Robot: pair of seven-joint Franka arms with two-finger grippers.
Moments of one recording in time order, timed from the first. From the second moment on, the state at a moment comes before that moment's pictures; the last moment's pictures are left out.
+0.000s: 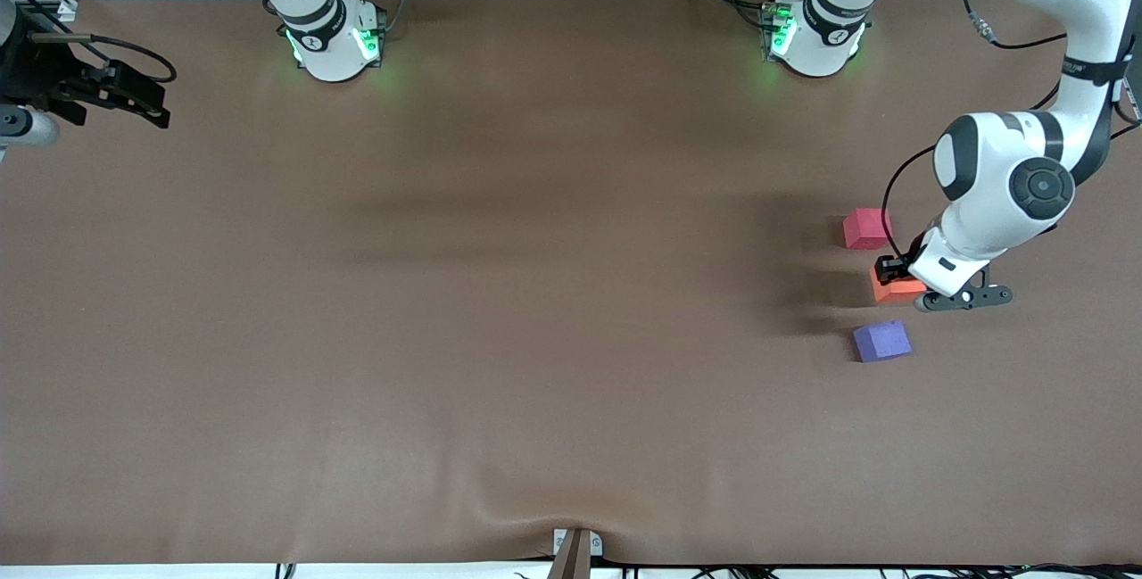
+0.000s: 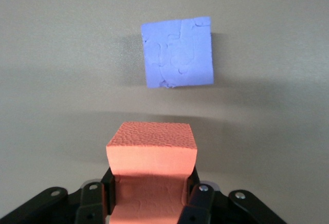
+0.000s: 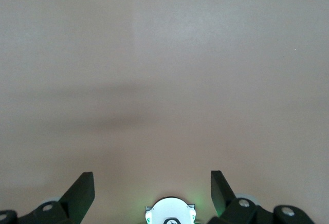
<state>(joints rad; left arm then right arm) 0.00 0.28 0.03 -2.16 0.08 2.45 -0.11 -0.02 -0.05 0.08 -1.50 -0.02 1.33 0.09</state>
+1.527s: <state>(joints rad) 0.04 0.37 0.00 -2.20 0.08 2.57 0.02 -0.20 0.00 0.07 -1.50 -0.02 1.43 -0.23</state>
